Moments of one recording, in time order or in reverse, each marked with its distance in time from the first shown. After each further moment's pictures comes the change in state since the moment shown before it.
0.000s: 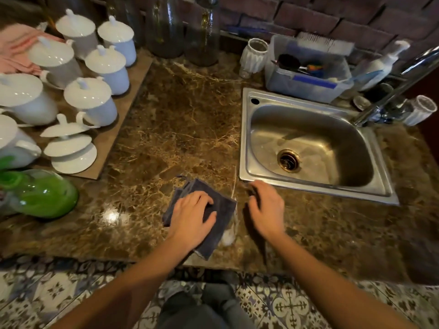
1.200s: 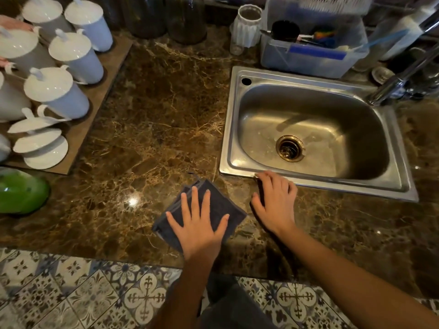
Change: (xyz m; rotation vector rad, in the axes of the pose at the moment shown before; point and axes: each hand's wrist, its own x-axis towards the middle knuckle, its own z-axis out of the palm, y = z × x) left_hand -0.001 0.071 0.100 0.250 0.114 -0.368; right_hand 0.021 0.093 -0.015 -0.264 -0.035 -0.139
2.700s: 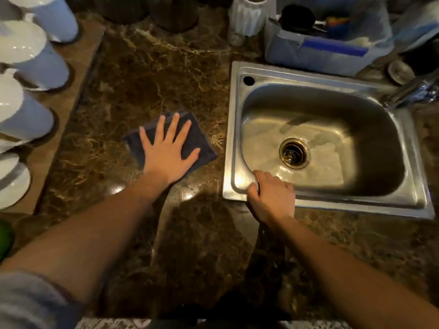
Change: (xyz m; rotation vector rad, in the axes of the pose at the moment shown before) left_hand 0.246 -0.044 -0.052 0.207 -0.076 0.285; right_hand 0.088 -0.019 0.015 -0.100 -0.341 0.220
